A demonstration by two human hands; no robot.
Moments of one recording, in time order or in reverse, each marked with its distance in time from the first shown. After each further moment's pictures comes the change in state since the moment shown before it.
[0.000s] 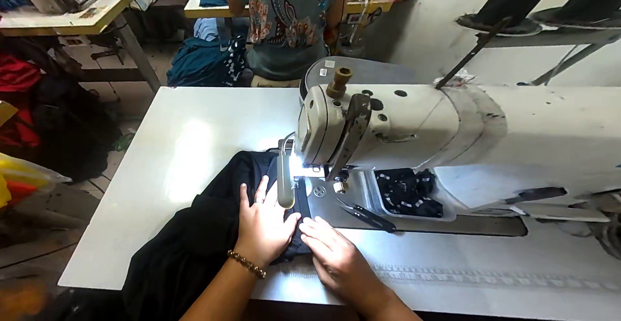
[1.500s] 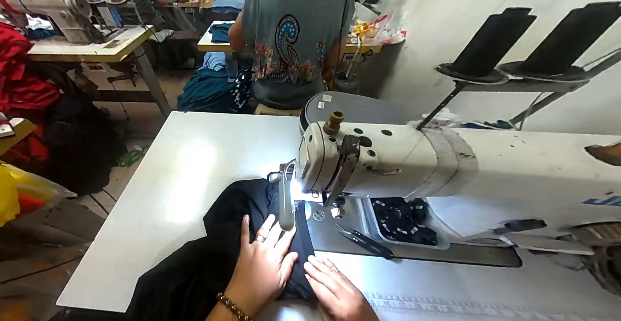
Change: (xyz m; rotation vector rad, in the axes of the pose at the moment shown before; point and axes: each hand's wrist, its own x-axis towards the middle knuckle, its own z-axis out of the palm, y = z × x) left_hand -0.031 -0.008 0.010 -0.047 0.103 0.160; right_hand -0.020 -0.022 -0.010 -0.006 -0.029 0.042
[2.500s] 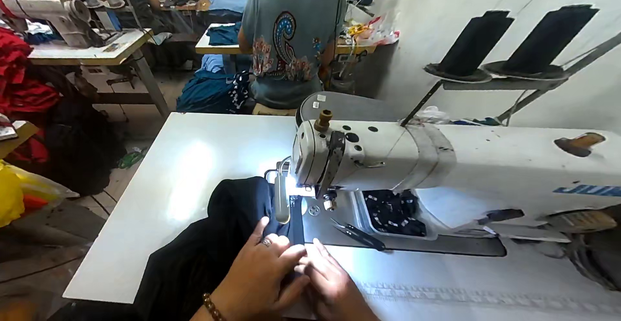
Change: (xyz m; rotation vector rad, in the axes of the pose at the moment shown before) left_hand -0.018 0.005 -0.036 -0.141 0.152 0.361; right_hand 0.009 0.006 0.007 0.073 0.052 -0.026
